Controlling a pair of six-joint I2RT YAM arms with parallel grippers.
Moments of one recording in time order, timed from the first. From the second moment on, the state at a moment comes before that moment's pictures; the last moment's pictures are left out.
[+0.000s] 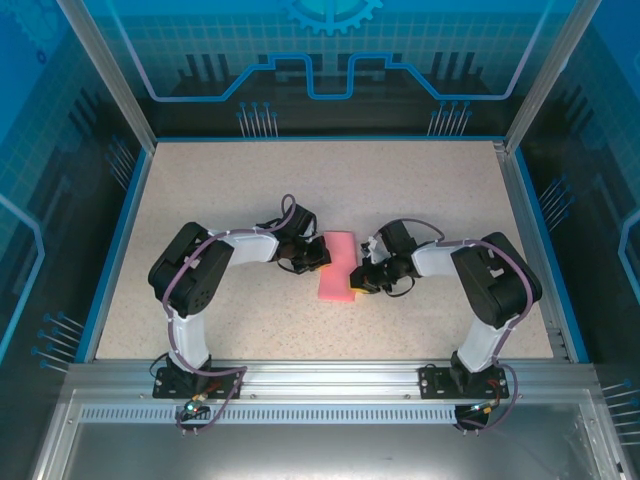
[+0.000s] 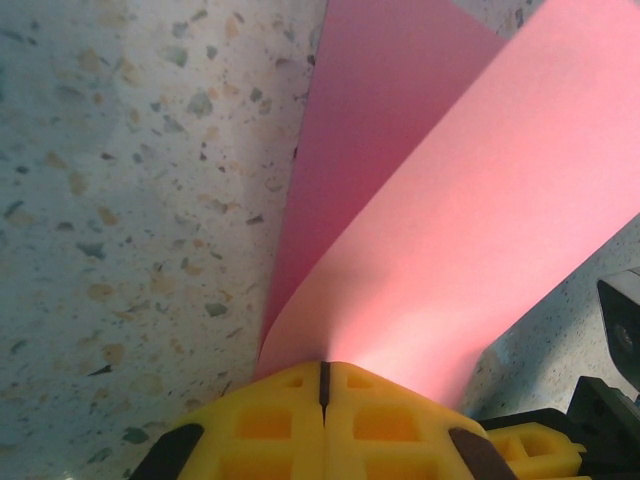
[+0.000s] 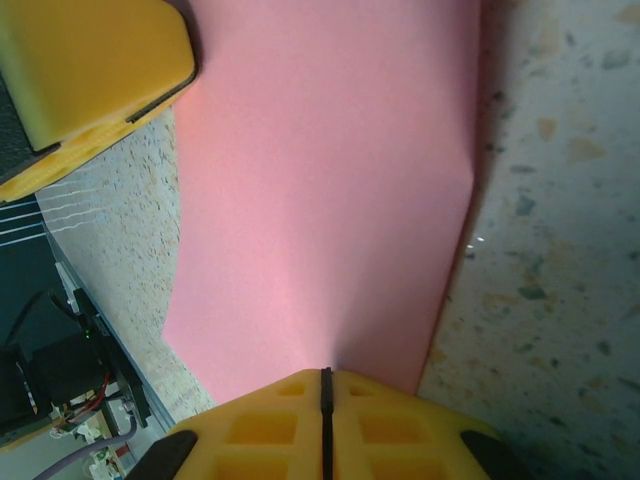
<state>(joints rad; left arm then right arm) -0.53 1.91 1.04 -0.17 0.42 -0.90 0.44 1.76 0.75 -0.14 -0.73 0.60</state>
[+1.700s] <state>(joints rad) -0.53 1.92 1.05 -0.18 0.41 -0.90 0.40 1.68 0.76 -0.10 -0.71 0.62</state>
